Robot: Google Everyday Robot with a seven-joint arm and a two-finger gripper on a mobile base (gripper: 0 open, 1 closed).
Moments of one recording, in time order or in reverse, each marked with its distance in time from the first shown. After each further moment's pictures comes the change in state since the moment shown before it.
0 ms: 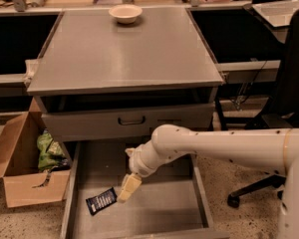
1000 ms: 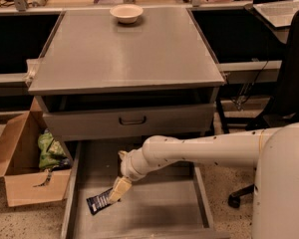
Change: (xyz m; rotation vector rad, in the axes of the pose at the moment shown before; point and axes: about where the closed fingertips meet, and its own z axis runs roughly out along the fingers) arm -0.005 -0.014 0.057 0.053 -0.052 -0.016
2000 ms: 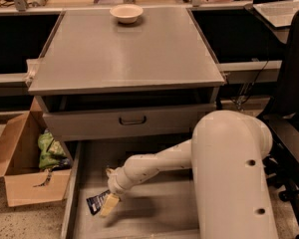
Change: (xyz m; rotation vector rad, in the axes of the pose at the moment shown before) arm 0.039 0.015 0.122 -0.062 0.043 -0.072
